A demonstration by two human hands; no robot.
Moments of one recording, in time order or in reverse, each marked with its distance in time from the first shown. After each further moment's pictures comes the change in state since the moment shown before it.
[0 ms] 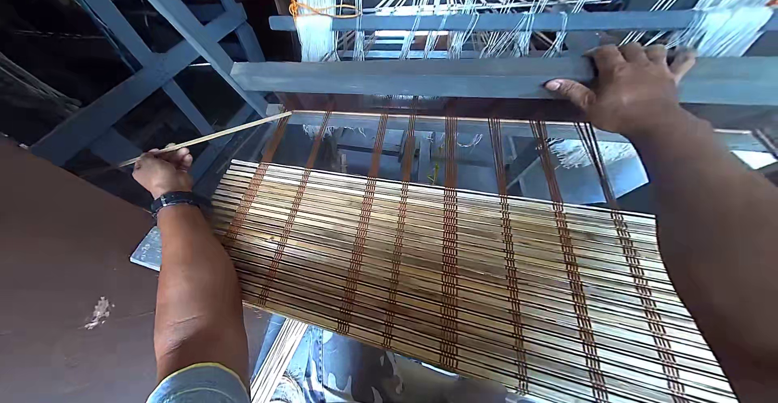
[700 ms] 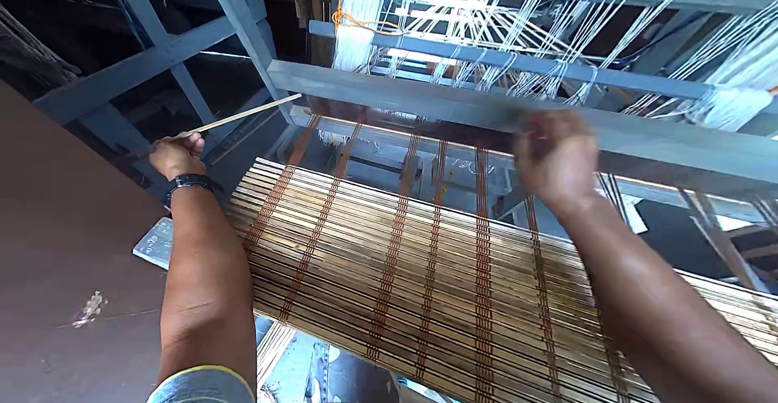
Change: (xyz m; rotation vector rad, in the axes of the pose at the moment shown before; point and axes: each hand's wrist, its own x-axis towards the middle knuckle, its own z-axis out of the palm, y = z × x) left_hand 0.044 -0.013 -0.003 -0.087 0.134 -0.062; right_hand -0.047 -0.175 0.003 0.195 0.170 -0.177
